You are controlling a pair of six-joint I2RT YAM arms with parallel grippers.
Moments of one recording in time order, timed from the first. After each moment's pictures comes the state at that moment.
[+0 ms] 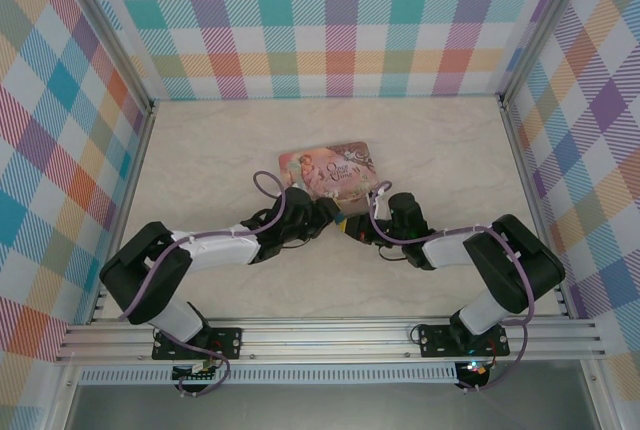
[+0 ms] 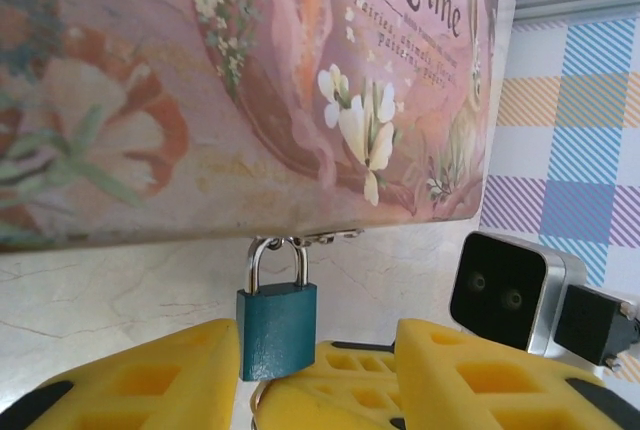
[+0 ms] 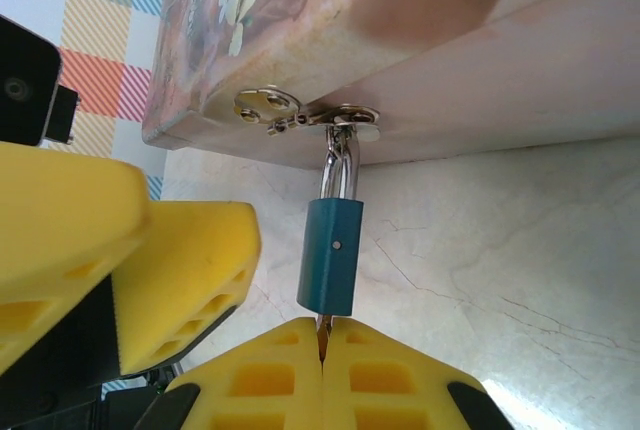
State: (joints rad) left arm -0.79 1.56 0.71 0.29 0.05 -1.35; right arm 0.57 1.56 0.43 0.63 -0.55 0.89
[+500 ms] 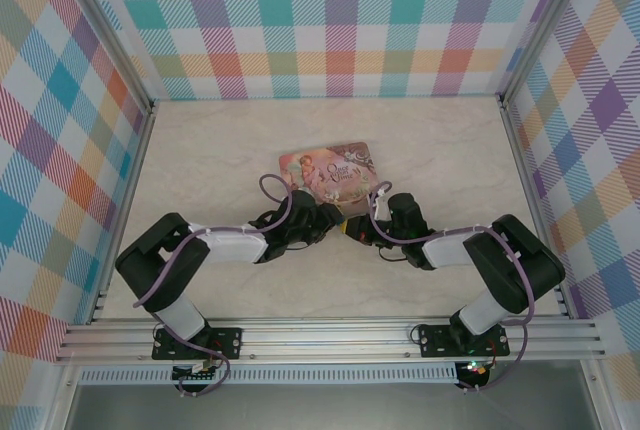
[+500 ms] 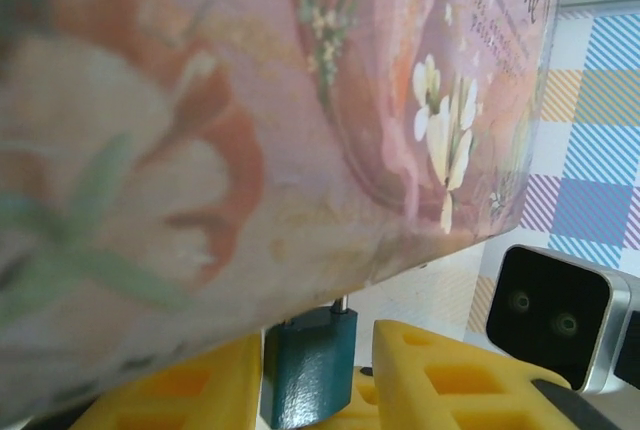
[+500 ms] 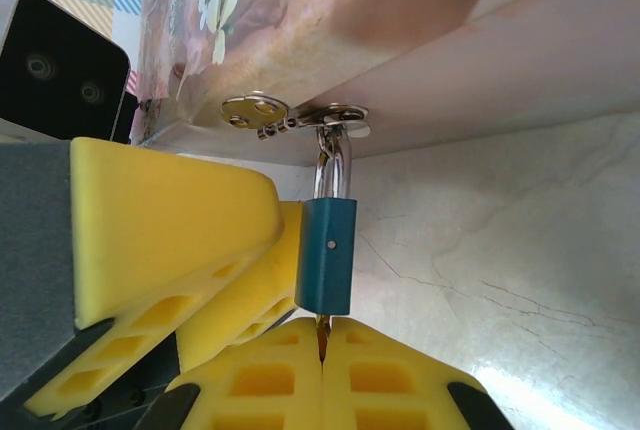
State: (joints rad) left arm -0.79 1.66 0.71 0.37 0.09 -1.39; right arm 0.57 1.56 0.43 0.61 -0.54 0.91
